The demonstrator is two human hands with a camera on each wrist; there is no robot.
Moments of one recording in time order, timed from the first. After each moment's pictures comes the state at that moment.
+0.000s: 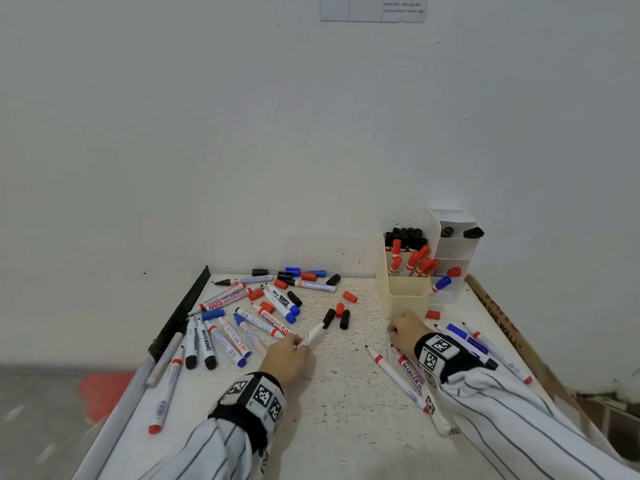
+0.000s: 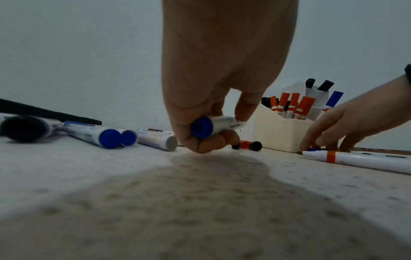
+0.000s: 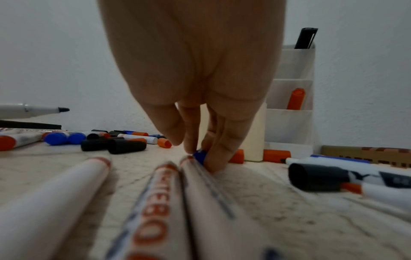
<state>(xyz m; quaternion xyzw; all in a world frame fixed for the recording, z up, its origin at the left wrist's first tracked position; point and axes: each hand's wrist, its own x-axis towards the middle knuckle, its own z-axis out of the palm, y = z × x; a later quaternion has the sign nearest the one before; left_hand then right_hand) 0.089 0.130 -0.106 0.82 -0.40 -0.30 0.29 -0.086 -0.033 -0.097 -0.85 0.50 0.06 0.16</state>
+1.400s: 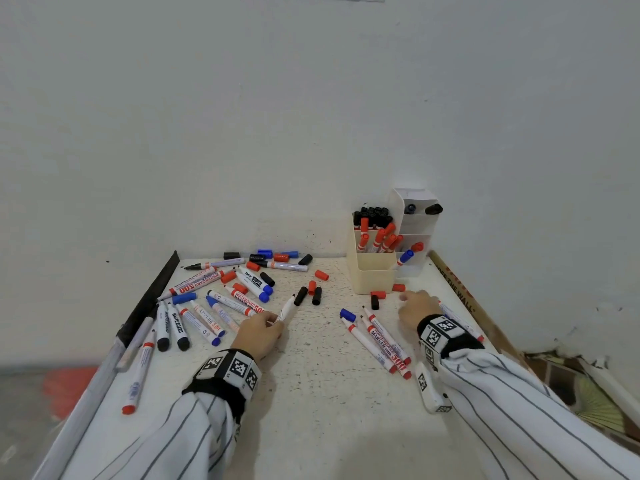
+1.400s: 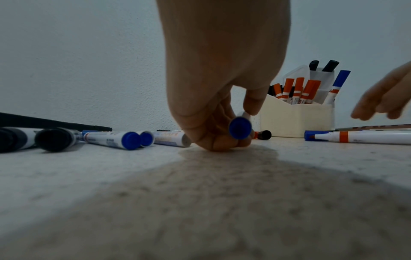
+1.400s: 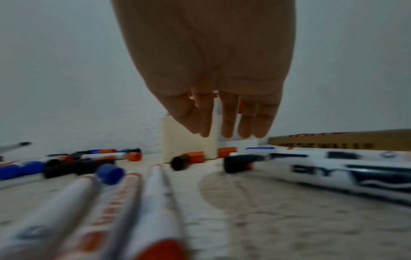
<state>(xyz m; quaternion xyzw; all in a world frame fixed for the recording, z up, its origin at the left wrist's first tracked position) 0.099 0.128 -0.118 0.81 -0.41 -0.29 0.30 -0.149 -0.030 -0.092 -0.76 0.63 -0.03 0.16</state>
